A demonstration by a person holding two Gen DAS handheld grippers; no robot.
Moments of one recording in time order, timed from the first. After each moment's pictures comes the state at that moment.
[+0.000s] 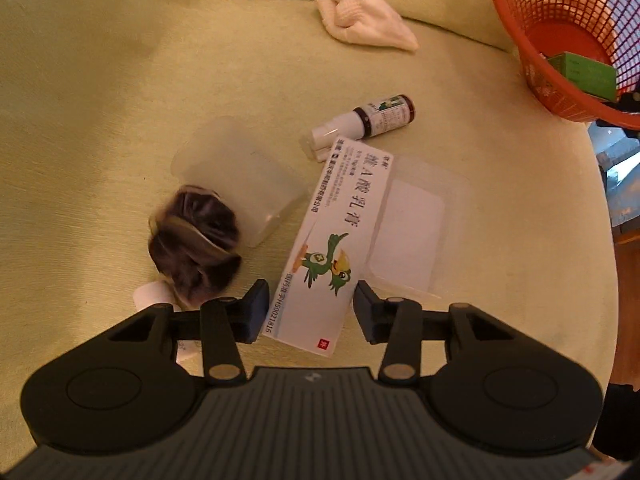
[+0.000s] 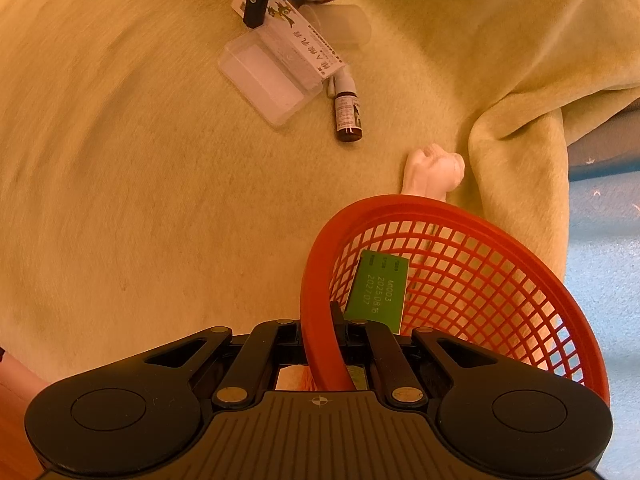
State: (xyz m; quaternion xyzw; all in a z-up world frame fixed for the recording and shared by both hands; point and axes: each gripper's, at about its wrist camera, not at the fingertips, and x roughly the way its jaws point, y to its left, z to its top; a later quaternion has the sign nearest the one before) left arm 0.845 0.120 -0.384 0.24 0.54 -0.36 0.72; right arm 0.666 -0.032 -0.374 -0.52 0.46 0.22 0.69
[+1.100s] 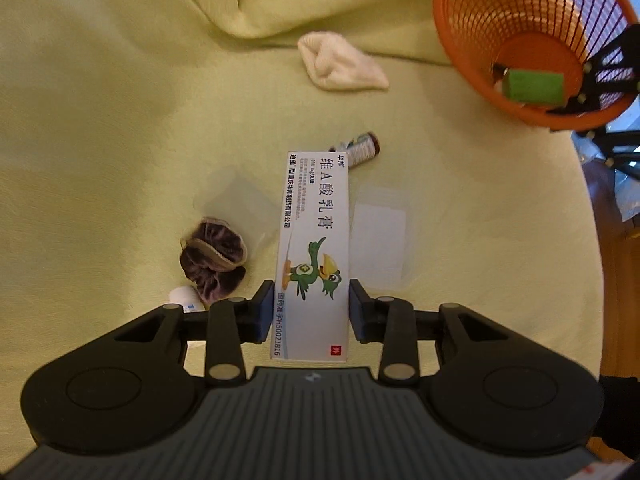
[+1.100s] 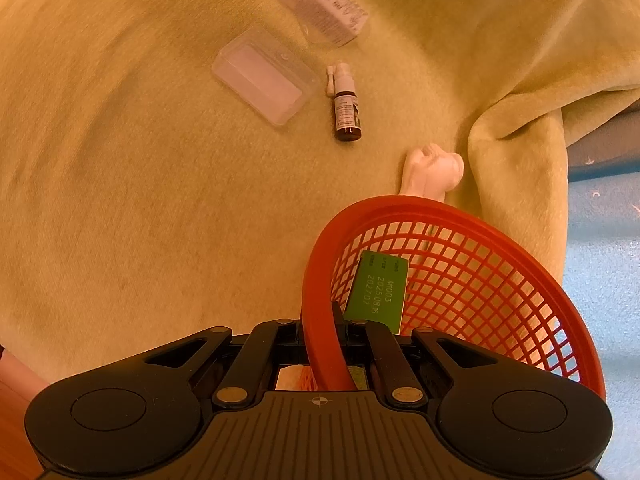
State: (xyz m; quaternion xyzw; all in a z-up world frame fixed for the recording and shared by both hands) left arm 0.809 0.111 -0.321 0.26 0.50 -0.33 0.75; right arm 0.667 -0.035 -0.374 -0.52 0.45 0.22 0.69
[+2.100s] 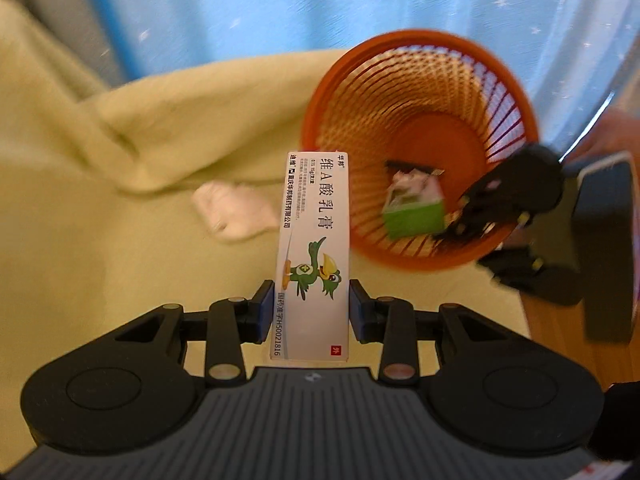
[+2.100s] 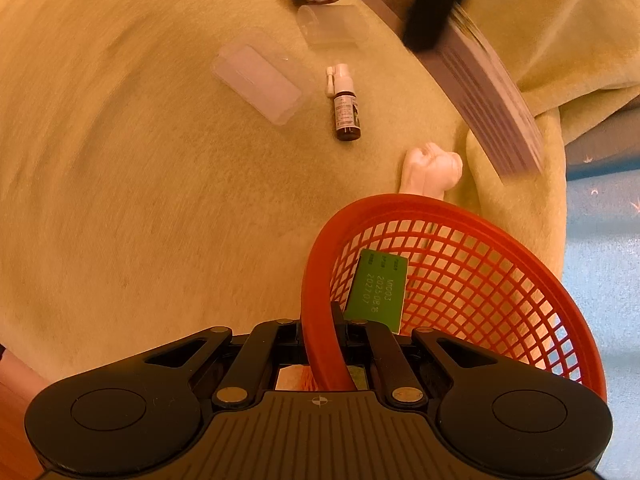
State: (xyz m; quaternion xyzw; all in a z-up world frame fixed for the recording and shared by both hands) left arm 0.803 0.001 -0.243 0.27 0.42 -0.46 0.74; right arm 0.666 -0.036 -0.375 -0.52 0.45 0.22 0.69
